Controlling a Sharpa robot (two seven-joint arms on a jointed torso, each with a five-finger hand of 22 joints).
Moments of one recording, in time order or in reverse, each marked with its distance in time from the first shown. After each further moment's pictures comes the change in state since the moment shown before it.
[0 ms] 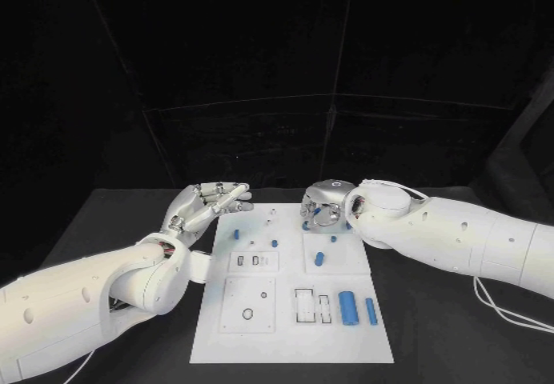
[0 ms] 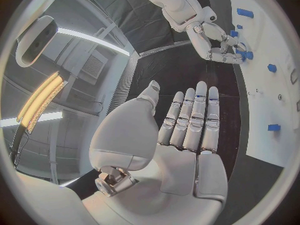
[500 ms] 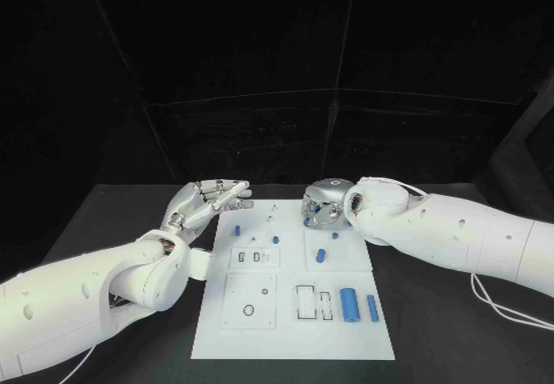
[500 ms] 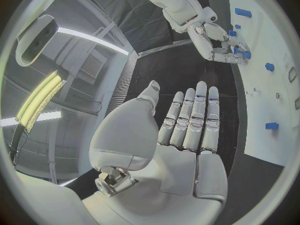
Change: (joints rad) left arm 0.000 -0.006 0.000 0.004 0.002 0.005 -0.006; left_hand 0.000 0.000 -0.002 -0.002 0.000 0.000 0.000 0.000 -0.001 0.000 0.000 -0.004 -0.001 0.000 0.000 -0.001 0.000 0.000 0.000 0.000 0.000 -0.001; right arm 0.000 0.017 0.000 -0.019 -0.012 0.035 -0.005; right_hand -0.006 0.006 0.050 0.001 -0.020 0.004 -0.001 0.000 0.000 0.012 -0.004 0.000 0.001 0.000 0.000 0.103 0.095 -0.015 0.039 0.000 0.063 0.092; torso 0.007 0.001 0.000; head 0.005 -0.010
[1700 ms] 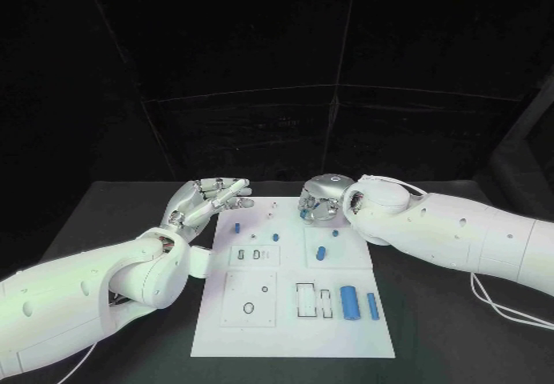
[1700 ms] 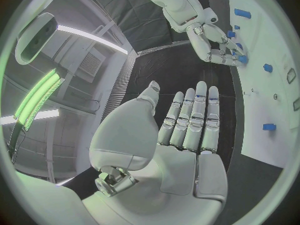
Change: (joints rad) left arm 0.002 -0.002 0.000 0.002 0.013 0.005 -0.010; left_hand -0.005 0.005 0.000 0.000 0.000 0.000 0.000 -0.004 -0.001 0.000 0.000 -0.004 0.000 0.007 0.000 -0.004 0.000 0.000 0.010 -0.003 0.000 -0.003; right arm 0.000 -0.004 0.000 0.017 0.012 -0.064 -0.004; right_hand -0.004 0.012 0.123 0.008 -0.040 0.052 -0.011 -0.001 0.000 0.051 -0.012 0.007 0.003 0.000 0.000 0.107 0.091 -0.016 0.053 -0.008 0.076 0.119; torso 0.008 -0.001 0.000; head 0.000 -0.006
